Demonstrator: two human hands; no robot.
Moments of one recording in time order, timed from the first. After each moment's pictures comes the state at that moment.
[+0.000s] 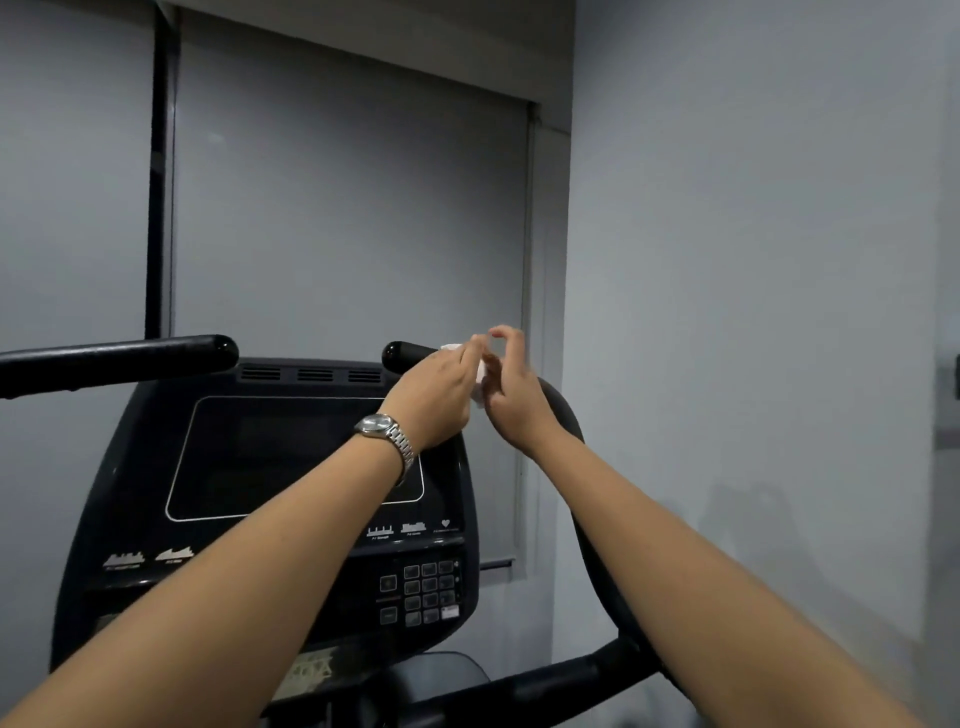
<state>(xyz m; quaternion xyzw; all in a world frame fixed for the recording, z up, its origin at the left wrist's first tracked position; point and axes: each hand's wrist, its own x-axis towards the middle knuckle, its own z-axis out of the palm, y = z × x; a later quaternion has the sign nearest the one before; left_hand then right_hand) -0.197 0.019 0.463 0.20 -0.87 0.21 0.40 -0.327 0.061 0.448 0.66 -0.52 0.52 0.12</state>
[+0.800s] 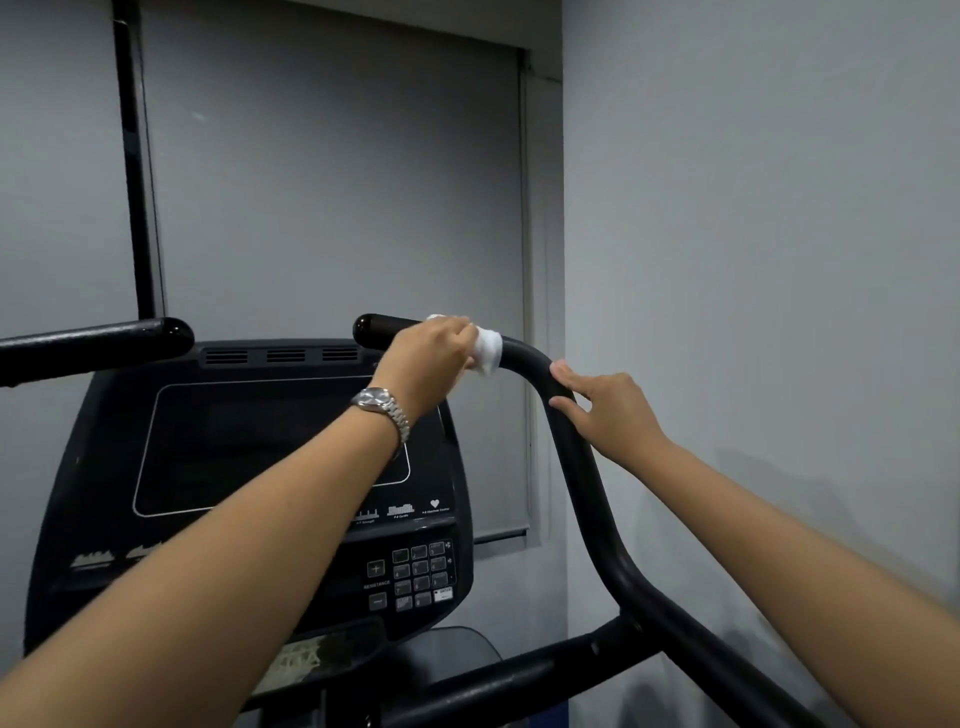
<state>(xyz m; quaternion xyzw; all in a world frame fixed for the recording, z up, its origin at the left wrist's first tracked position) -0.227 -0.014 0.461 0.18 -0.82 0.34 0.42 -0.430 0.104 0.403 0.60 -0.65 0.39 0.25</state>
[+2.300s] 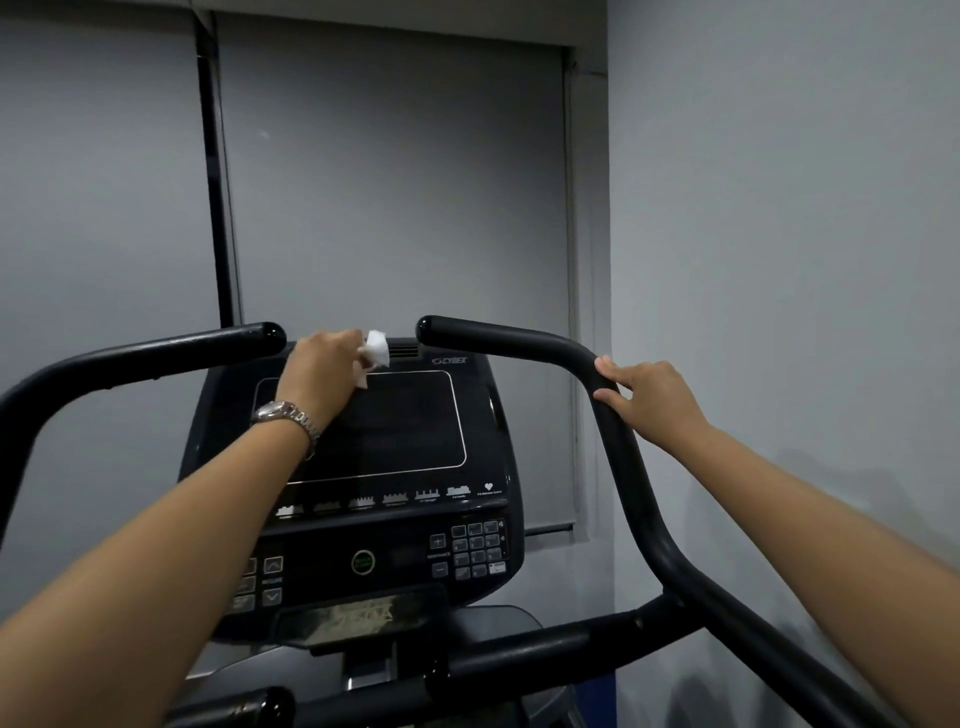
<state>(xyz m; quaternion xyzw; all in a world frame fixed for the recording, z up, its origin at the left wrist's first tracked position) -0.080 -0.028 0.457 0.40 -0.76 0.21 0.46 -0.428 0.103 0.410 0.59 -0.68 0.35 0.27</state>
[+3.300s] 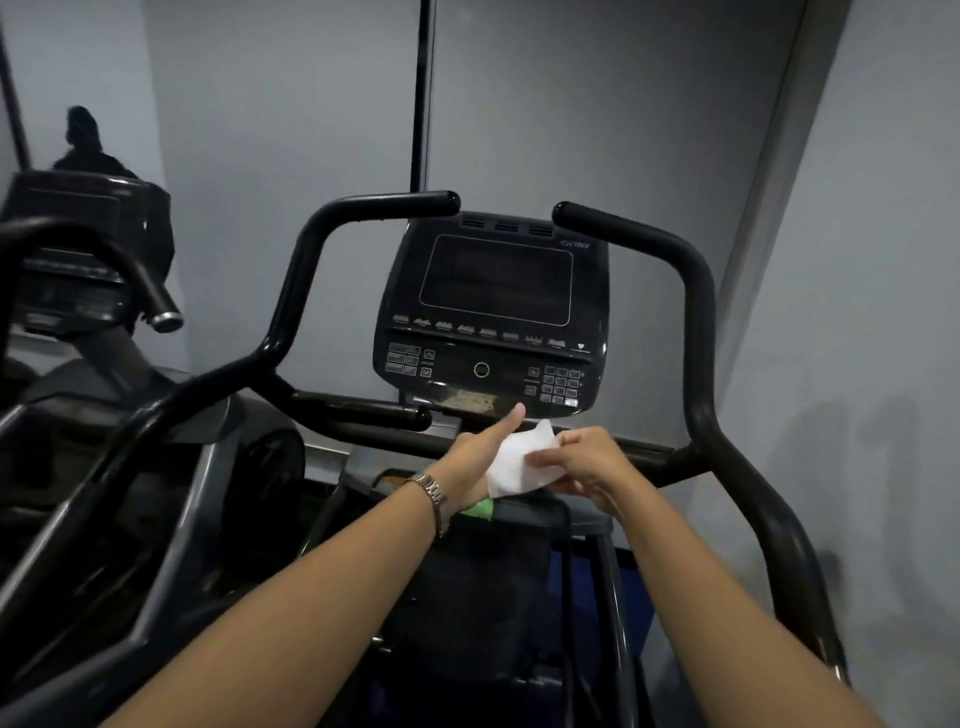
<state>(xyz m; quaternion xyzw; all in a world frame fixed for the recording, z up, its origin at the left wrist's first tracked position) -0.097 0.218 0.245 0.41 -0.42 -0.68 0.43 -0.245 0.247 0.271 0.53 -0.60 0.43 -0.43</state>
